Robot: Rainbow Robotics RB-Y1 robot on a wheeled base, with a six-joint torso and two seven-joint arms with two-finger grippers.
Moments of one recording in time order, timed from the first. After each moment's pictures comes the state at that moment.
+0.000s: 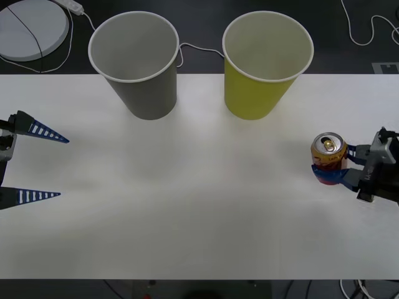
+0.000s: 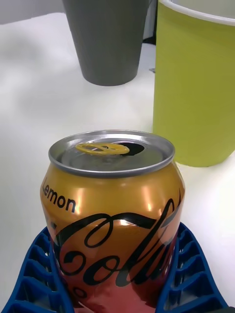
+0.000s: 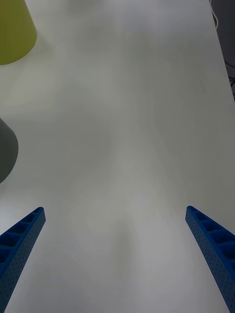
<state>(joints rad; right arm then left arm) 0.07 -0.57 -0.37 -1.76 1.53 -1.25 -0.15 -0.09 1.05 0.20 -1.74 -1.43 -1.46 -0.03</state>
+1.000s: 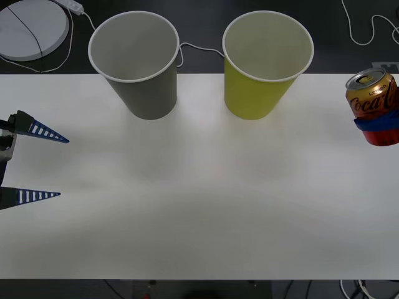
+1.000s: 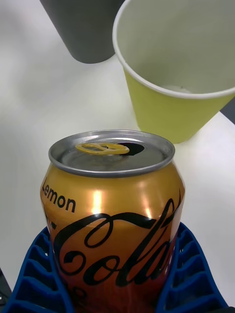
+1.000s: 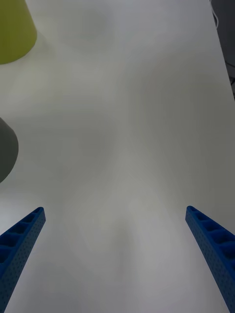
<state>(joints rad) -0.20 -0.95 -0.45 -2.06 1.64 -1.57 -1.01 -0.09 1.05 0.20 -1.74 -1.43 -1.46 -0.03</state>
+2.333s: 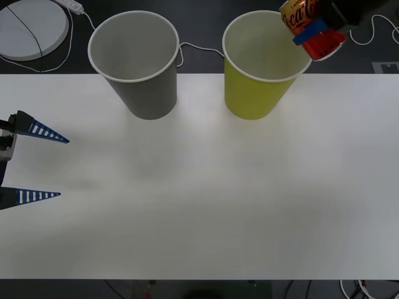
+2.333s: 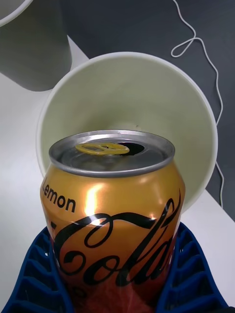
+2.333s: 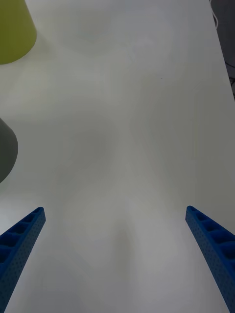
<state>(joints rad) -1.11 -0.95 0.29 -1.53 1.92 -1.57 -1.25 -0.09 1.05 0.20 -1.74 -1.43 -1.46 -0.03</state>
